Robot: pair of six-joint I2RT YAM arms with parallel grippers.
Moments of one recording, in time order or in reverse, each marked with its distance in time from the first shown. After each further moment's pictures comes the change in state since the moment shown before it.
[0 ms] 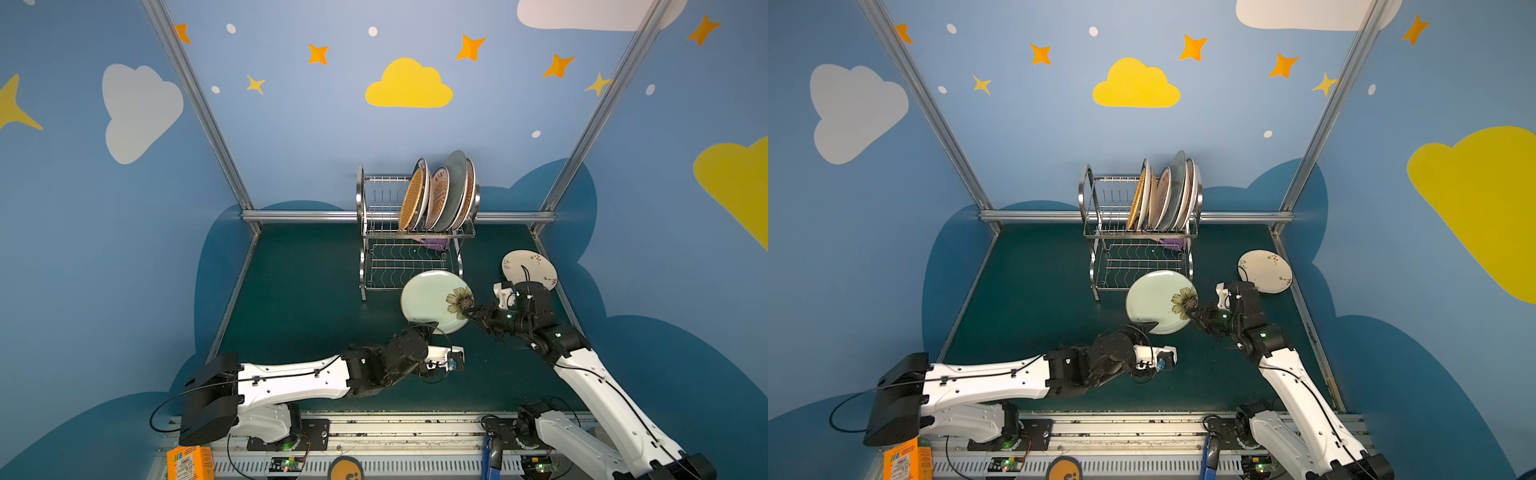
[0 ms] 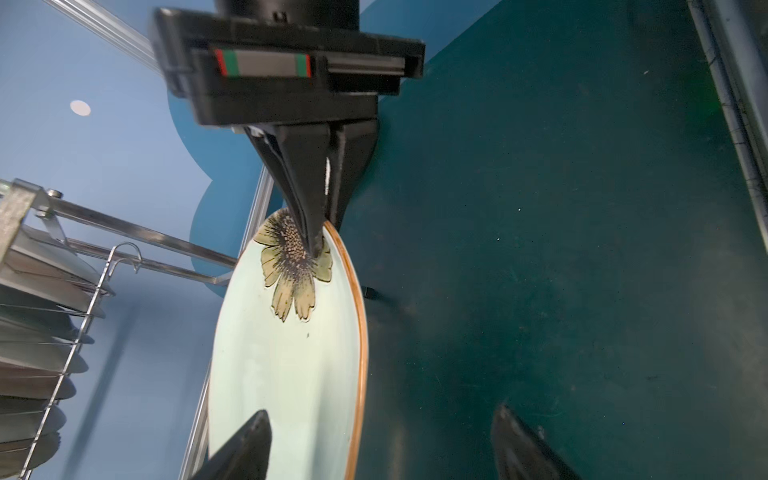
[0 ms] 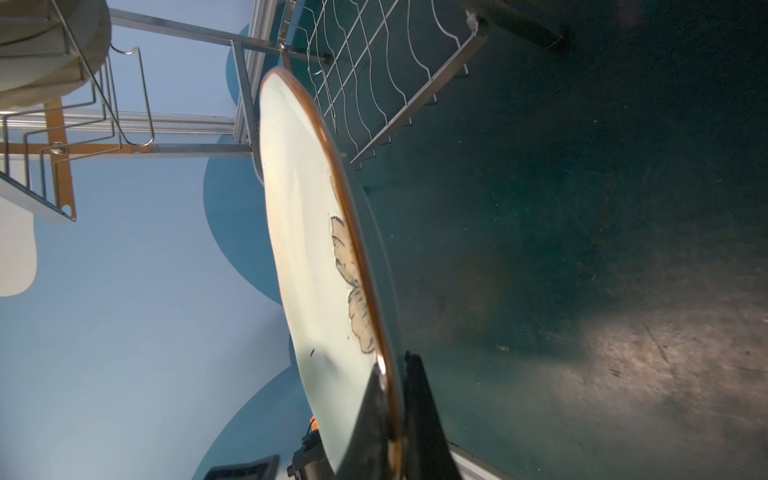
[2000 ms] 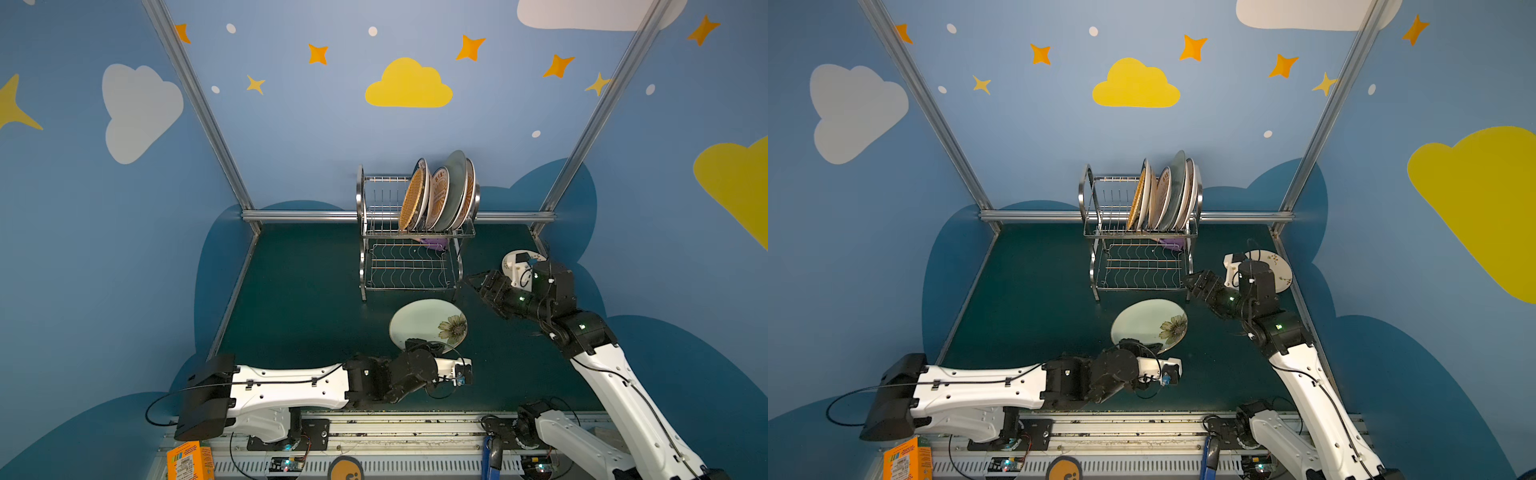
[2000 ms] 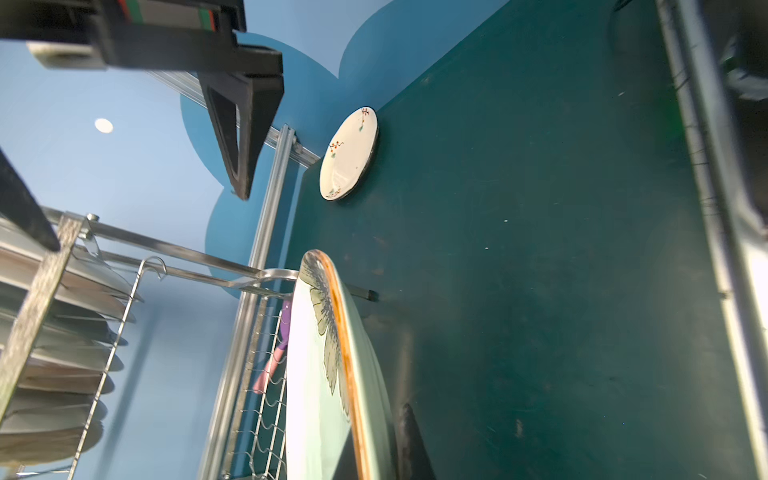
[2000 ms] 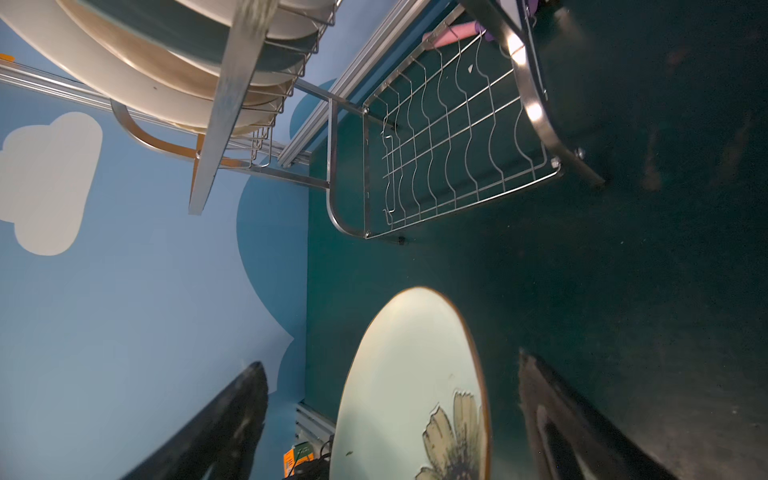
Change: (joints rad) left arm -0.127 -0.056 0.043 -0.120 -0.126 -0.080; right arm -0.001 0.017 0.279 -0.109 0.110 -0.179
